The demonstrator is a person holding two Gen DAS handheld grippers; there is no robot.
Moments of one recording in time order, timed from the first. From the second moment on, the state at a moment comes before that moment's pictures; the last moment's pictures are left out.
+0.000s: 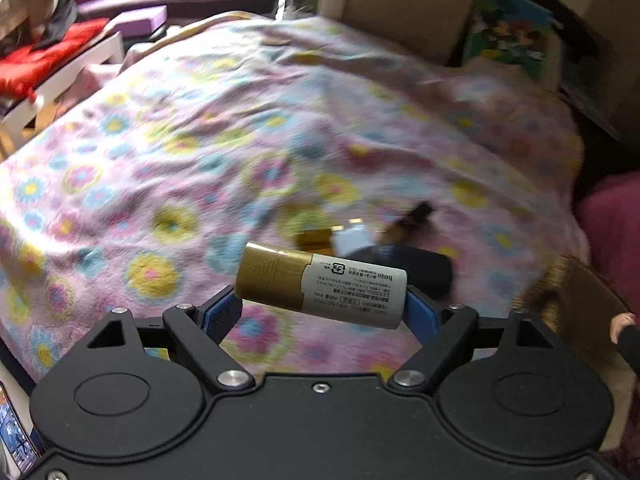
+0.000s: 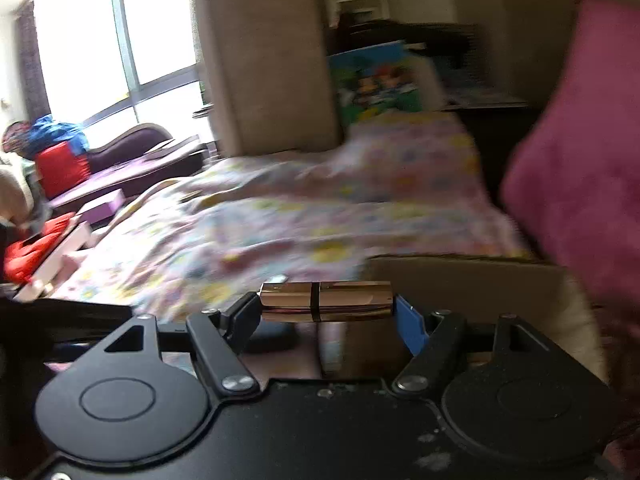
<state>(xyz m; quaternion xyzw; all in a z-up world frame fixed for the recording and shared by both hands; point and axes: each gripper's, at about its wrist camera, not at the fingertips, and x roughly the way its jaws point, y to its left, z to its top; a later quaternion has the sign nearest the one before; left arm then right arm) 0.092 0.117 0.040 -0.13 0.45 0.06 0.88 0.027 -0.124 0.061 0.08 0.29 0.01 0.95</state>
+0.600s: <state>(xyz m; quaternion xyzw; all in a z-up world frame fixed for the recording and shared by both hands) 0.089 -0.030 0.084 -0.04 0.44 -0.07 0.90 0.028 -0.221 0.043 0.11 0.31 -0.09 0.94</state>
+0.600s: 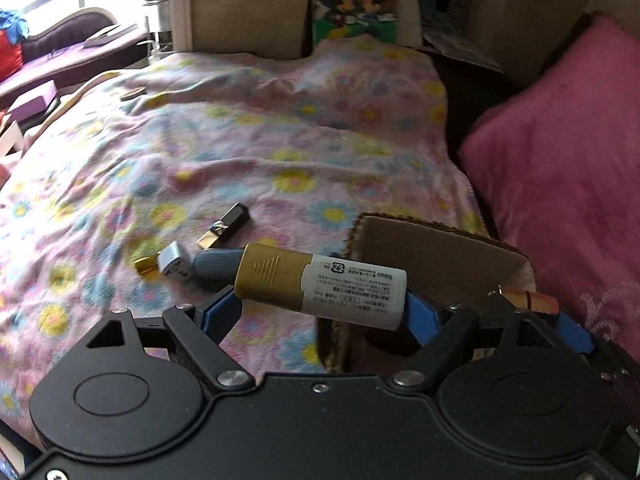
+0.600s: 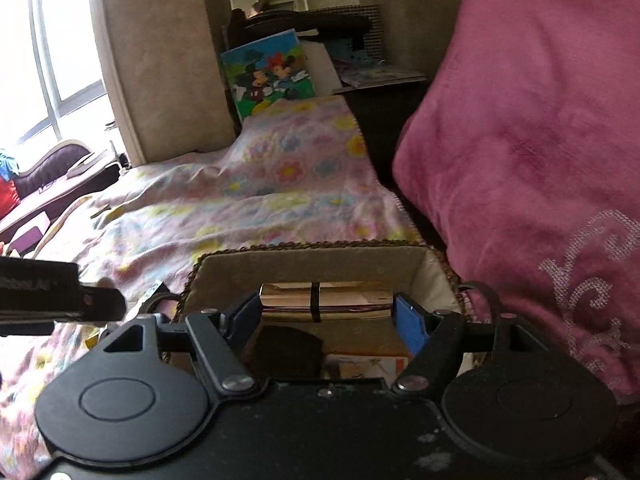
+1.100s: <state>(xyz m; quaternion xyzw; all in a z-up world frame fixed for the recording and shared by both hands) 0.093 -0.043 0.080 -0.02 0.44 -0.06 0.89 0.031 -0.232 0.043 0.13 0.31 -0.09 0.94</state>
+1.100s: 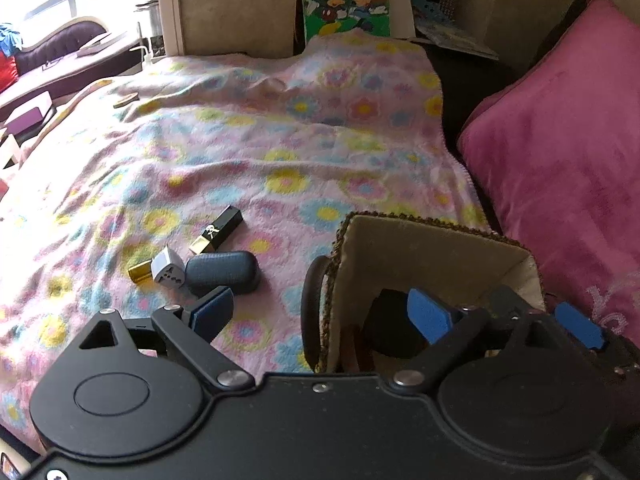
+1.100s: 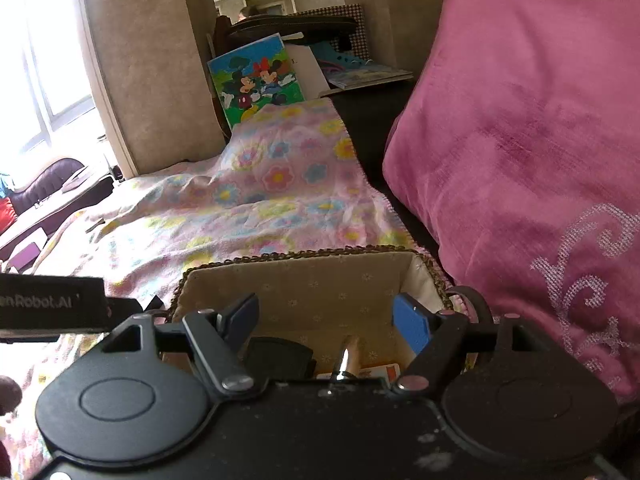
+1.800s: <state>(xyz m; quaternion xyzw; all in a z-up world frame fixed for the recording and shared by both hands) 0.097 0.013 0.075 -0.04 0.45 0.00 0.89 0.030 -0.212 0.050 0.11 0.32 -0.08 0.94</state>
